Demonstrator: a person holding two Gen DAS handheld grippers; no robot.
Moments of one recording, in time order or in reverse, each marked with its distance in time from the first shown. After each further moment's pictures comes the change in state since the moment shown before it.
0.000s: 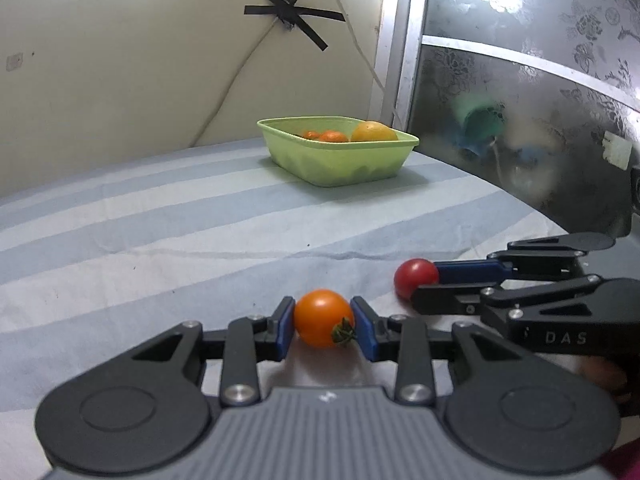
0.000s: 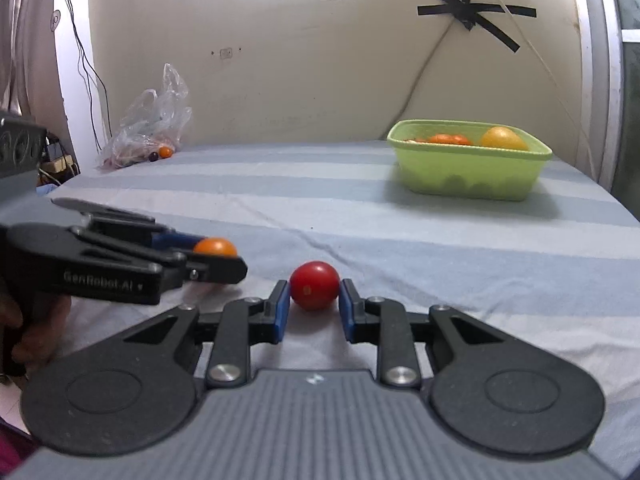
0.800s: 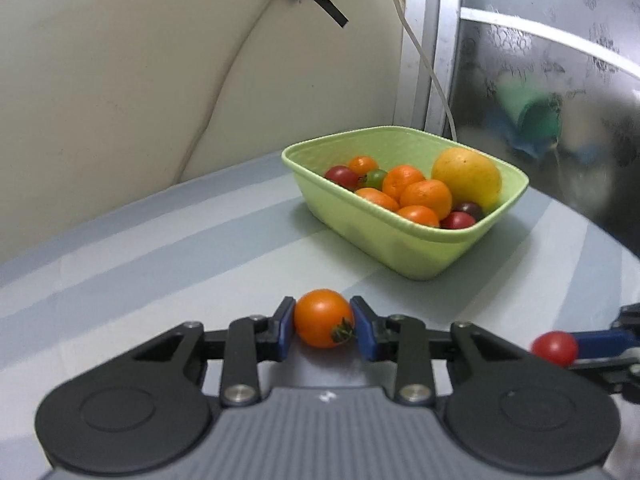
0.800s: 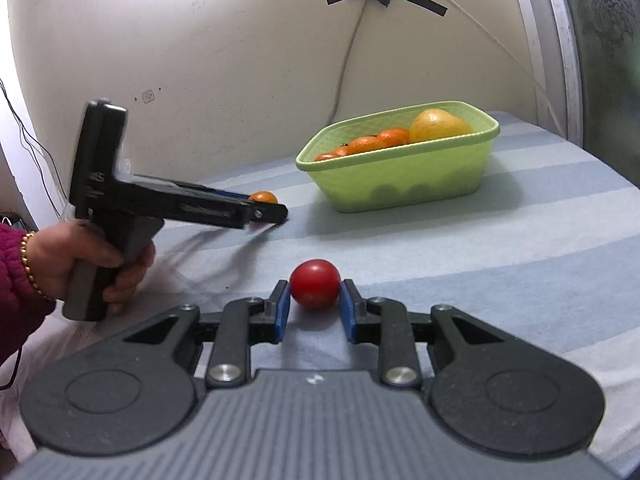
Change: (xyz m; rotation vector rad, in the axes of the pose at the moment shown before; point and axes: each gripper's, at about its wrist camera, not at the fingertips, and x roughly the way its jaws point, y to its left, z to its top) left arm 0.129 0.064 0.104 0.069 0.083 -0.023; right arm 0.029 -0.058 0.023 0.238 -0.015 -0.050
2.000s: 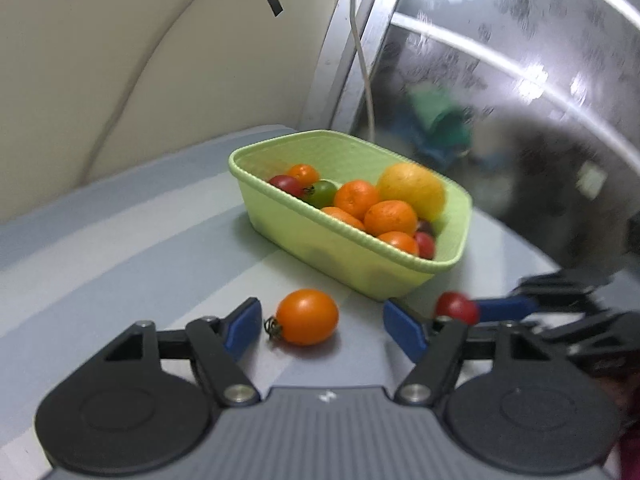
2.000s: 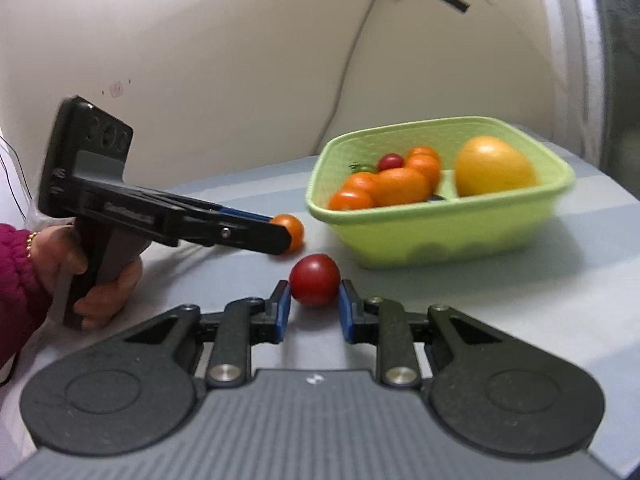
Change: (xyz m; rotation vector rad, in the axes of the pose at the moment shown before) left arm 0.036 0.045 0.021 0.075 0.040 -0.398; right arm 0.059 0.021 0.039 -0.011 0.018 -0.095
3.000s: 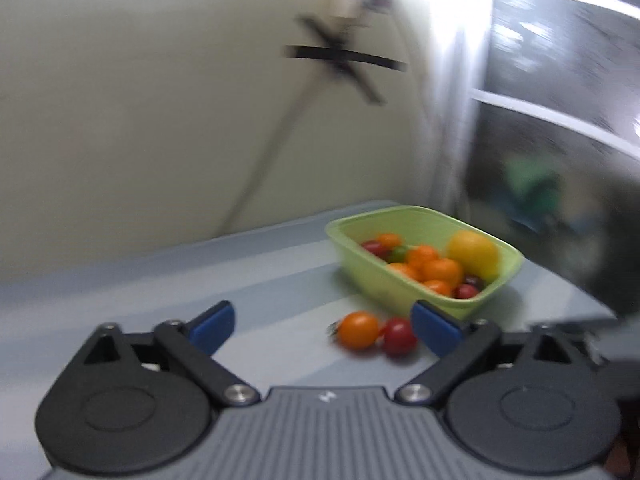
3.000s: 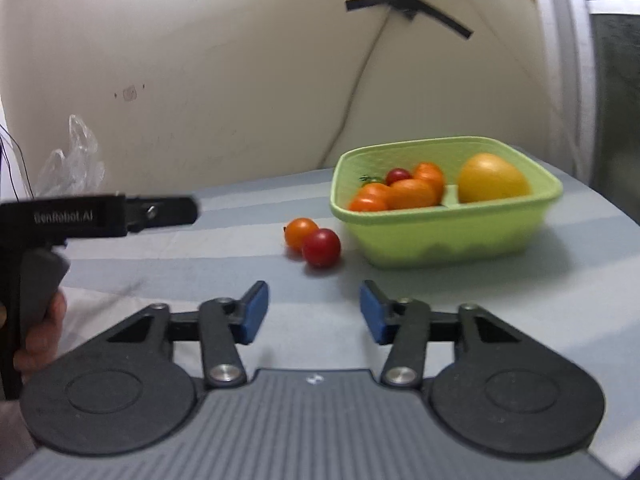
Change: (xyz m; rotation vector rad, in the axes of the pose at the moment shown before) left arm -0.071 -0.047 -0.016 -0.044 -0.219 0.364; right arm 0.004 0.023 0.000 -0.045 -0.031 -0.014
